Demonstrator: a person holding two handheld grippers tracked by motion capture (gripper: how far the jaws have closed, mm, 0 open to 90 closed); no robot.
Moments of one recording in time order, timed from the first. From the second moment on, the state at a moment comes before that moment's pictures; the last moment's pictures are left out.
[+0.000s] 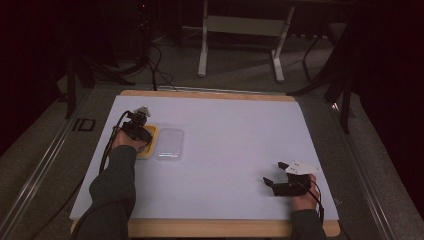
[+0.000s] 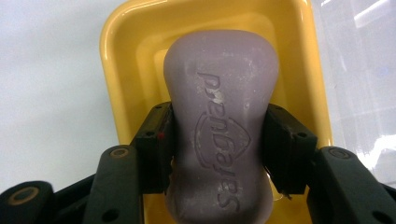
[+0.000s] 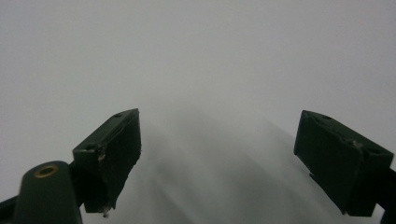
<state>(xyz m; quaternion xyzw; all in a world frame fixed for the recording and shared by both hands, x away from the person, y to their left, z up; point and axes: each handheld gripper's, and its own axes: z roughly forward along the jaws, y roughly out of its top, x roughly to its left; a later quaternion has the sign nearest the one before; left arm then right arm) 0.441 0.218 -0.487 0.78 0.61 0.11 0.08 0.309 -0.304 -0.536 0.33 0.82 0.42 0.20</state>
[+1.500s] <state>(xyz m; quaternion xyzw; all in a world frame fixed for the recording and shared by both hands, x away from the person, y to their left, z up) 0.405 0.220 -0.443 0.80 0.55 0.15 0.21 0.309 -0.304 -0.536 0.33 0.82 0.42 0.20</state>
